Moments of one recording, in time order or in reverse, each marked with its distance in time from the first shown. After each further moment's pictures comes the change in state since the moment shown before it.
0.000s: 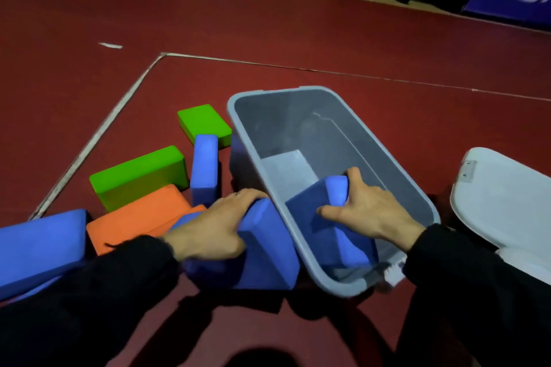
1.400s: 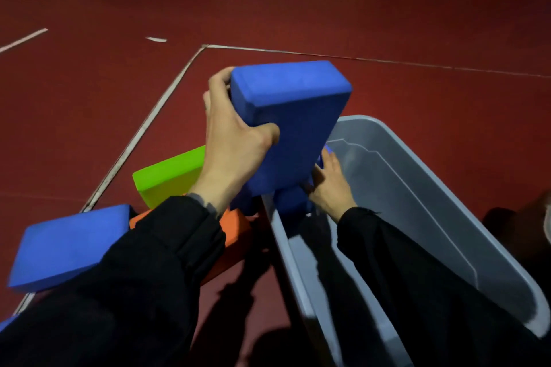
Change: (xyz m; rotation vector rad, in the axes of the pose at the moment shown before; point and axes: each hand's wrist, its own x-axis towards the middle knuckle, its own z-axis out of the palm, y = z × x) left_hand 0.047 0.027 -0.096 -0.563 0.988 -0.014; right_hand 0.186 -0.072 0.136 0.112 0.416 -0.560
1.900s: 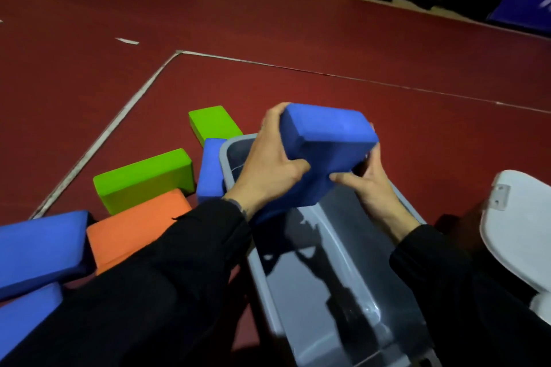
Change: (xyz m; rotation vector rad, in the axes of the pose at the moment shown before) left_hand -0.022 -0.020 0.081 0.075 -0.341 0.044; right_hand -0.046 0.018 -0.148 1.067 0.061 0.291
